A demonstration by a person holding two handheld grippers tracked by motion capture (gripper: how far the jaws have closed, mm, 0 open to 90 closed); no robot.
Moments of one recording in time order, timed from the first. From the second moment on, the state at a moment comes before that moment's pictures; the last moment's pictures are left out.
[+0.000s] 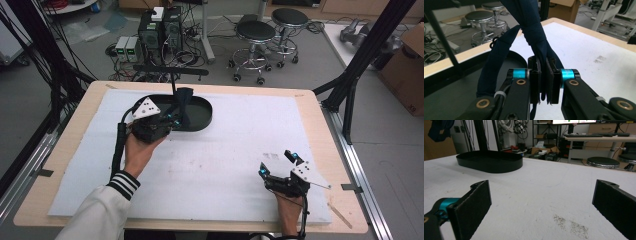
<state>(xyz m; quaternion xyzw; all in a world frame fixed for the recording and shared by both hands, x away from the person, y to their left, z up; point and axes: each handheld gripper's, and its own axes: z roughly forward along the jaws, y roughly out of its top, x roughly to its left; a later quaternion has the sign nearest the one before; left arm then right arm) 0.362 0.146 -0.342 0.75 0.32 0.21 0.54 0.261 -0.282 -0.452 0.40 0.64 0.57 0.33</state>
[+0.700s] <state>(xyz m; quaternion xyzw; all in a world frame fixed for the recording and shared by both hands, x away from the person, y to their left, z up) 0.383 0.177 -0.321 0.71 0.34 0.26 0.56 0.262 -0.282 -0.451 0.40 0.64 0.57 0.34</state>
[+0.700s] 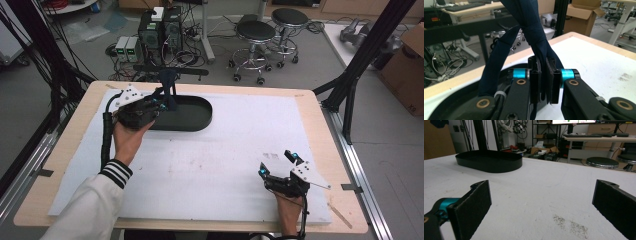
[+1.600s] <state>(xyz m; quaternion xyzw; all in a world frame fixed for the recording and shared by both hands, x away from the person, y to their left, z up) 0.434 0.194 -0.300 0.70 0.35 0.30 0.55 0.263 -0.283 -0.451 0.40 0.64 0.57 0.34</state>
